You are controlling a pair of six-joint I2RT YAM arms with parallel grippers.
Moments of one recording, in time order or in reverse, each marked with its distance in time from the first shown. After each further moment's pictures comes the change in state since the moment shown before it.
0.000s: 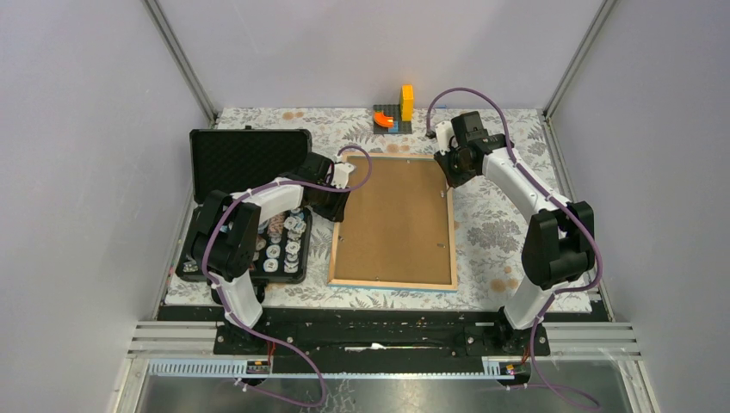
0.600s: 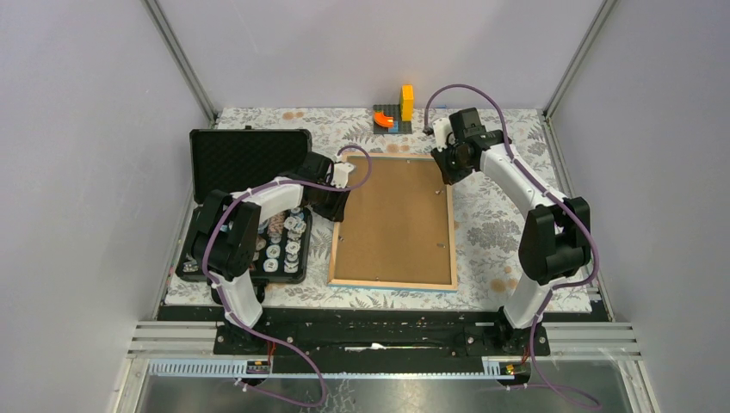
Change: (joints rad) left arm 0.001 0.003 0.004 -0.005 0.007 0.000; right arm 0.002 0.037 0.048 -0.008 -0.041 0.011
